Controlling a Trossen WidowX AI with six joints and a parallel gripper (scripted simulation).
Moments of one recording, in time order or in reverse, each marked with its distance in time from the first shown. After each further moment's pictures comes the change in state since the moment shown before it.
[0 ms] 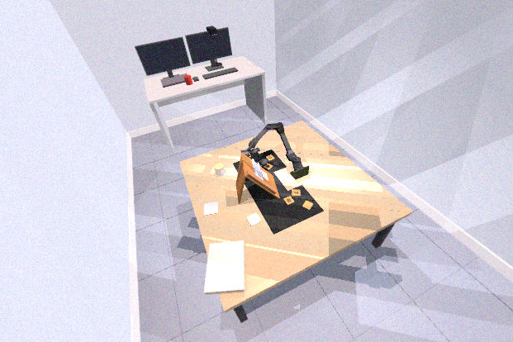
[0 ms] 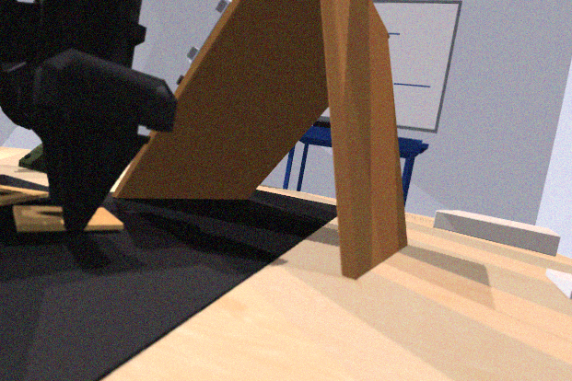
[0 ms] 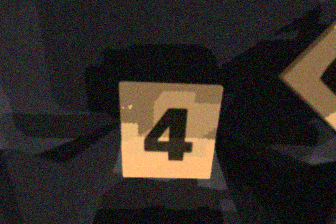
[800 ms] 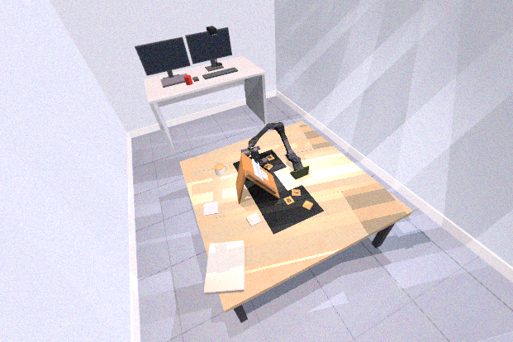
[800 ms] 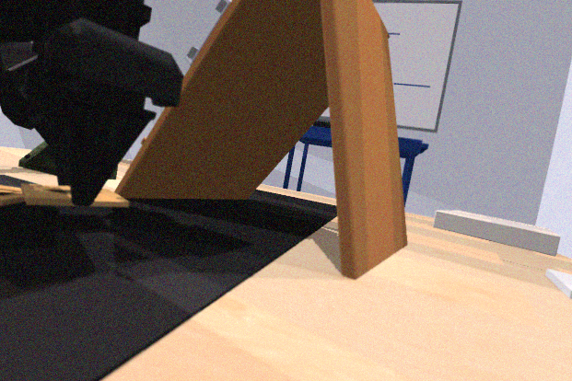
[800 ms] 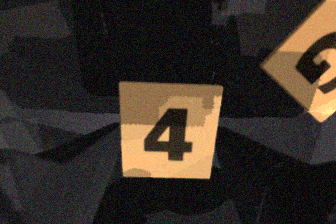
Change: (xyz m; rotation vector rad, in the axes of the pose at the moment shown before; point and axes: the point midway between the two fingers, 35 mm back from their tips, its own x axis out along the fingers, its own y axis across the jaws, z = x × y) arm -0.016 -0.004 -0.003 0.000 0.005 -0.002
